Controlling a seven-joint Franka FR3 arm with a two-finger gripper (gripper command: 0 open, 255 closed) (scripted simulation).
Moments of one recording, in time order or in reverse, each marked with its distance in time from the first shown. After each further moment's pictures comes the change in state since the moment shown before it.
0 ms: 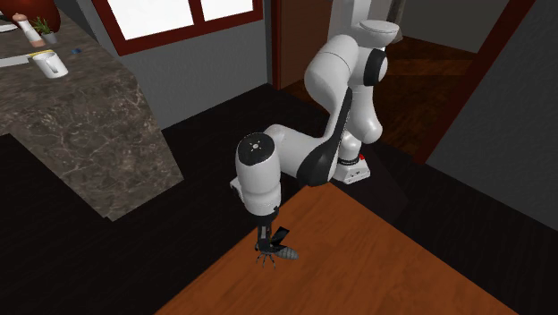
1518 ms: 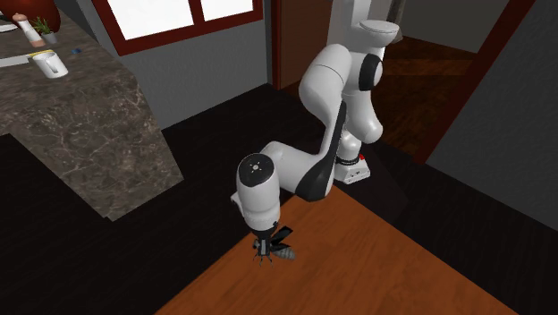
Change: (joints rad) arm 0.027 0.072 -0.006 -0.006 -0.043 0.066 0.040
